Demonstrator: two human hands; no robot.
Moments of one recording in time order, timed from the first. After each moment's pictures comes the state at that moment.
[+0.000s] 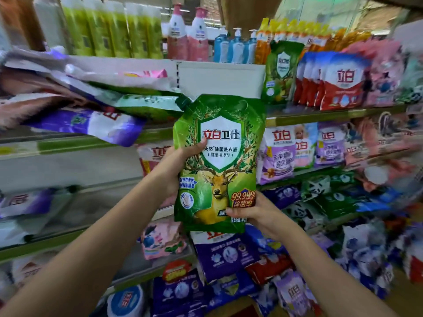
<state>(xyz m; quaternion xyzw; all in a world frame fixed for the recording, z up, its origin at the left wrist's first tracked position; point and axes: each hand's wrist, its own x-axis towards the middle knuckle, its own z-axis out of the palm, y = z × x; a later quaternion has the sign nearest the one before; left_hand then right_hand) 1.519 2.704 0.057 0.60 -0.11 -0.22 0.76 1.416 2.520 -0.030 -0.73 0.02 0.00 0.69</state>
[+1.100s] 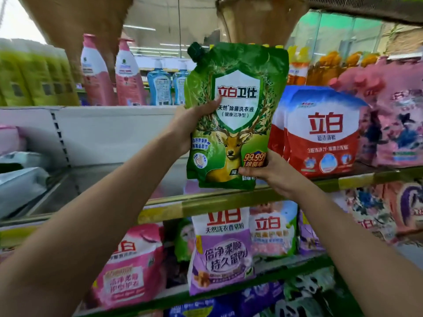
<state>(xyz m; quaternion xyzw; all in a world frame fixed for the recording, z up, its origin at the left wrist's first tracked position) 1.742 2.253 0.195 0.57 -0.23 -0.11 0.78 1.675 2.056 0.110 -0.75 -0.08 -0.10 0.64</state>
